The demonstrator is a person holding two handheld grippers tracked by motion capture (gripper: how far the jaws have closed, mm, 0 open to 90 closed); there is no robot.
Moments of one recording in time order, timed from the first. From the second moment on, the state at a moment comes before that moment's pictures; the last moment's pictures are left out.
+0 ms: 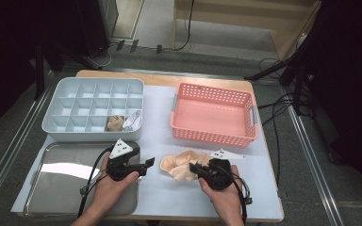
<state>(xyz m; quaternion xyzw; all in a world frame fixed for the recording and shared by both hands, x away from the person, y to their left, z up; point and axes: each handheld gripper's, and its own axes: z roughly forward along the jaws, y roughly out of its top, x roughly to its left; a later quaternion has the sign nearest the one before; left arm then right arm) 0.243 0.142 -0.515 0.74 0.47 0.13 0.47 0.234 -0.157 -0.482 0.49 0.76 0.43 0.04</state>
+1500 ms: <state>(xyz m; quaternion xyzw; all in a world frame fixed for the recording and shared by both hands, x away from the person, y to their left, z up) 0.246 0.067 -0.517 0.80 0.41 0.07 0.43 0.195 -0.164 -0.511 0.49 0.75 0.44 0.03</state>
